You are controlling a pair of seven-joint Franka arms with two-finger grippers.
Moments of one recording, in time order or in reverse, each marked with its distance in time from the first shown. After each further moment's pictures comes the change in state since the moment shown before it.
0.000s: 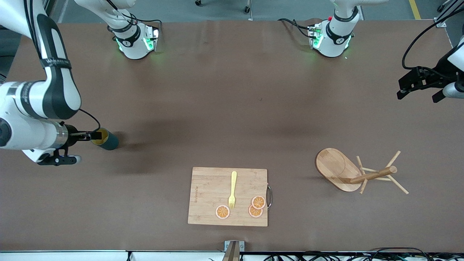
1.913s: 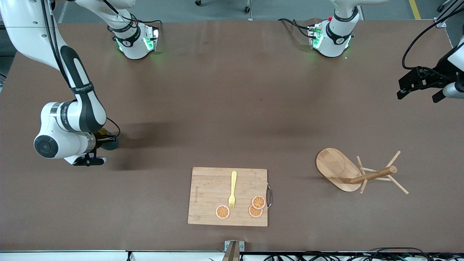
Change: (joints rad) left arm 0.000 0.000 0.000 0.000 0.000 0.000 0.000; right arm 0.002 0.102 0.004 -0.149 0.001 0.172 0.000
